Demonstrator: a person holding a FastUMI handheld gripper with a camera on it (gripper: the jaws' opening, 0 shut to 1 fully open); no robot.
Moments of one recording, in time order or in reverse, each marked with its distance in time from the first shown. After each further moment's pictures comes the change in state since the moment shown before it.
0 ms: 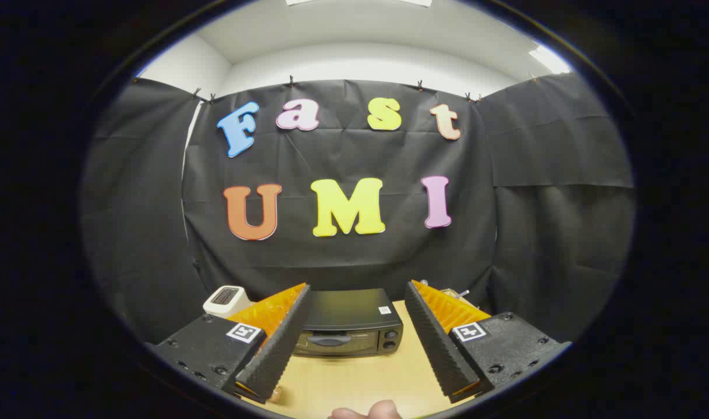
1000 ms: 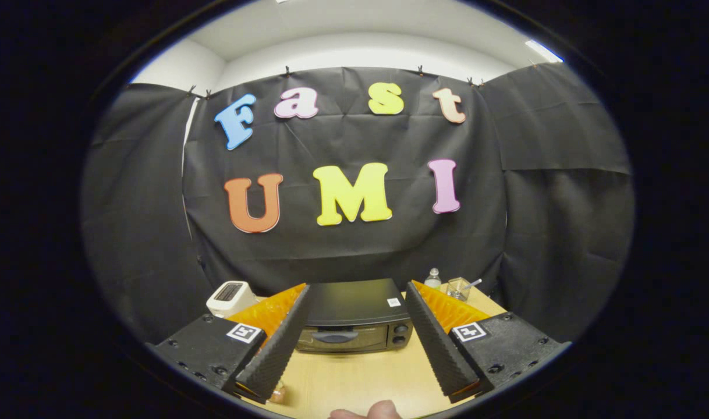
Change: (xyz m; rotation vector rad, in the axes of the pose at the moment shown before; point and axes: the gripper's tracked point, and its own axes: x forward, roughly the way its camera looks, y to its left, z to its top) arm 0.037 0.002 -0.031 0.036 0.079 0.040
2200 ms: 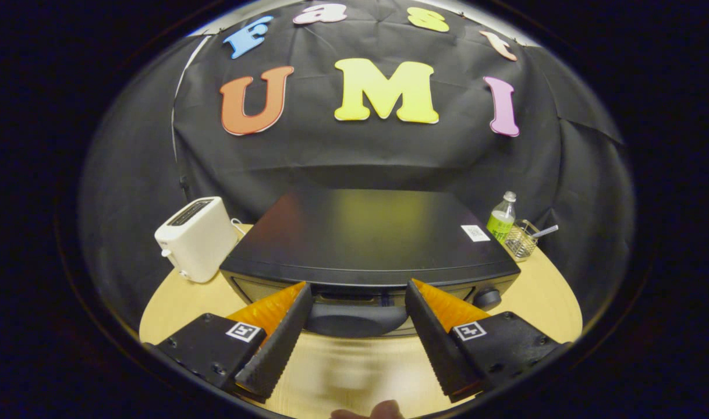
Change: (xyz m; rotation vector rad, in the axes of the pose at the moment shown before) arm 0.216 0.042 -0.215 -0.094 0.337 0.067
